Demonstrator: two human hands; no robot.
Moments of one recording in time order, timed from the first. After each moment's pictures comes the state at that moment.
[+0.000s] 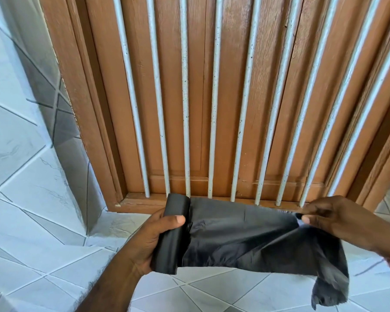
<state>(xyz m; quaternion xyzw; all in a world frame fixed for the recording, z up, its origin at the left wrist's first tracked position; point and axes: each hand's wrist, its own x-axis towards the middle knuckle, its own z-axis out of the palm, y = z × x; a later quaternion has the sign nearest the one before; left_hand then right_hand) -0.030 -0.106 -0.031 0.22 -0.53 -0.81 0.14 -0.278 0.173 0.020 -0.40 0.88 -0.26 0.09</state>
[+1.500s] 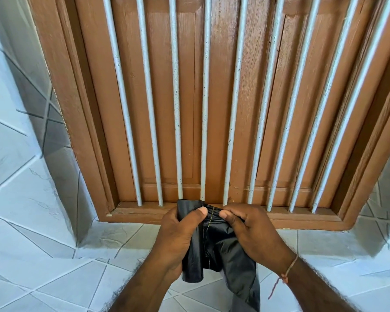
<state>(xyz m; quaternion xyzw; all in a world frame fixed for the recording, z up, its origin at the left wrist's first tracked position) -0.070 -0.047 -0.006 0.22 -0.57 -0.75 0.27 -0.188 0.062 -0.013 -0.53 0.71 -0.46 -0.04</state>
